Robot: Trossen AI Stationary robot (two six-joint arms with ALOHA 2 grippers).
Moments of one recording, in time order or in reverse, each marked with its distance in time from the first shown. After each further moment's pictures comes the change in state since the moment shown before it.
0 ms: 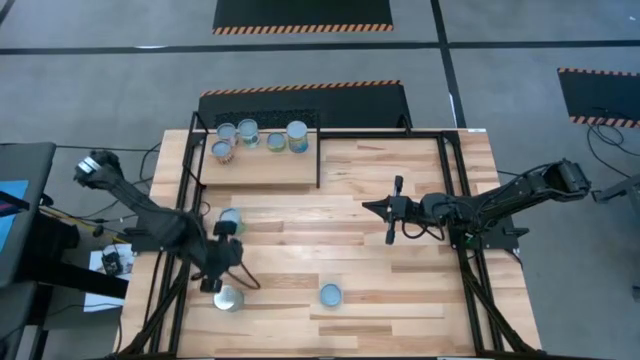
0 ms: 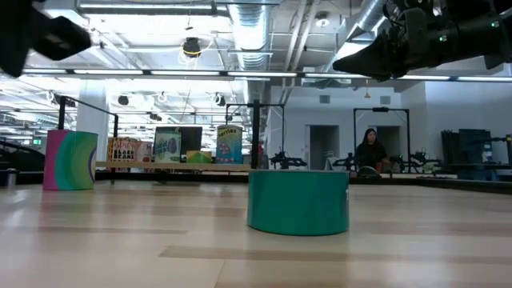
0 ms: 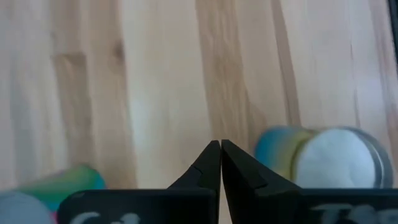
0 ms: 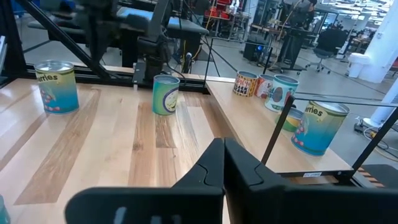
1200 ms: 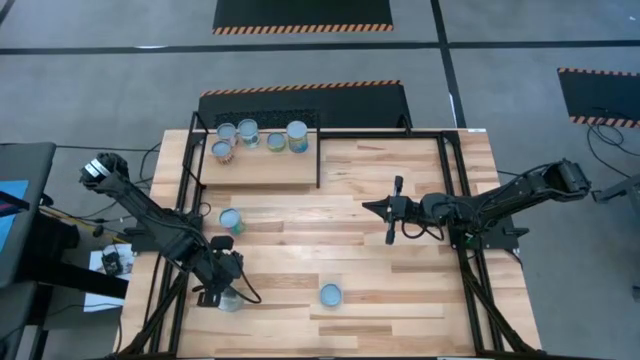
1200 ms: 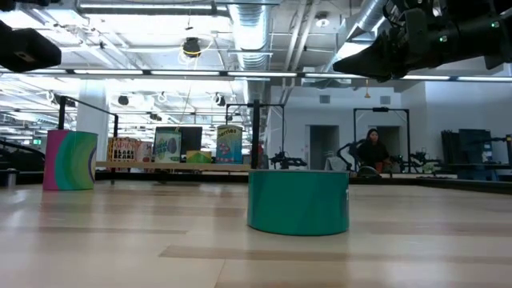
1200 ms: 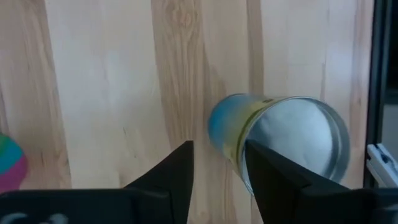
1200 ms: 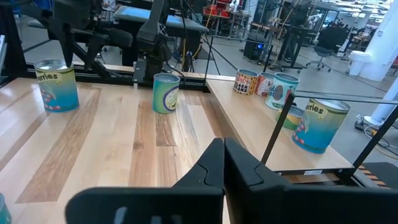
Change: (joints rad) left arm -0.085 0.121 0.000 0.027 0.149 -0.176; right arm 0.000 0.000 0.000 -0.006 0.000 0.007
